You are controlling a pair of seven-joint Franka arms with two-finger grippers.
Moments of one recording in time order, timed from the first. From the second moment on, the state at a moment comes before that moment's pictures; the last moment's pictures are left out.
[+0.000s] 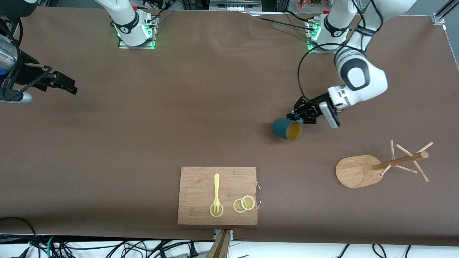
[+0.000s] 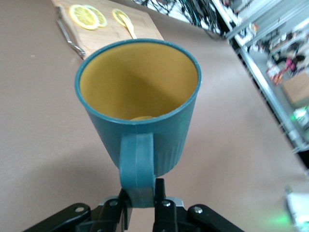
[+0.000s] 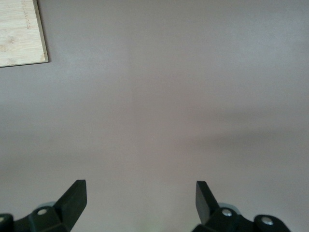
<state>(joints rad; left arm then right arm) 0.24 0.21 -0.42 -2.33 -1.44 2.34 1.37 0.15 0.04 -0.11 -1.59 0.01 1.57 0.14</state>
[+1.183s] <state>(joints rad) 0.40 0.27 0.07 -2.11 -1.29 1.49 0.71 0.15 0.04 -0.10 -1.59 0.02 1.57 0.14</state>
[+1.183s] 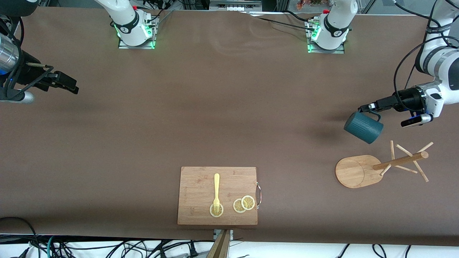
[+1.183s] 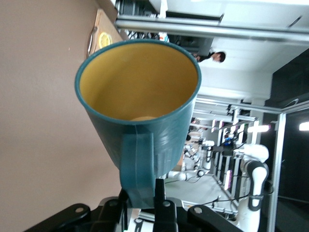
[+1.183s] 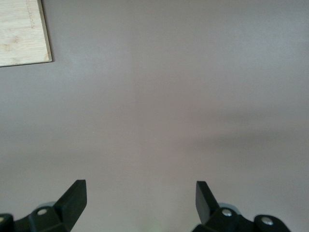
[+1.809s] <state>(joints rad) 0.48 0.45 0.07 -1.96 -1.43 1.38 0.71 0.15 0.04 -0.10 -1.59 0.02 1.57 0.14</state>
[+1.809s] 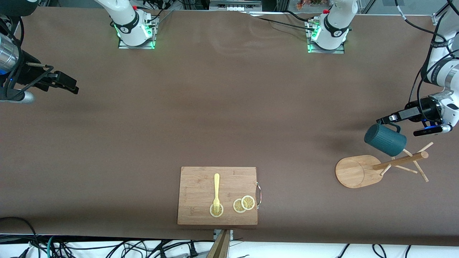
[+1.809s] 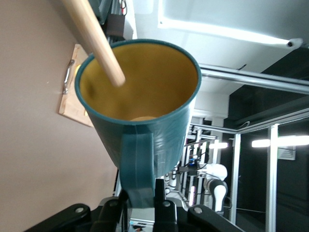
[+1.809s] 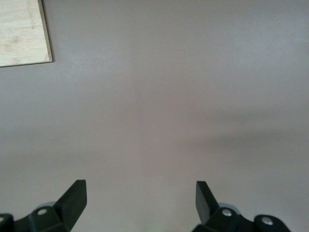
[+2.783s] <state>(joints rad) 0.56 0.71 0.07 -1.80 -1.47 1.22 0.77 0.15 0.04 -0.09 -1.58 0.02 1.57 0.14</state>
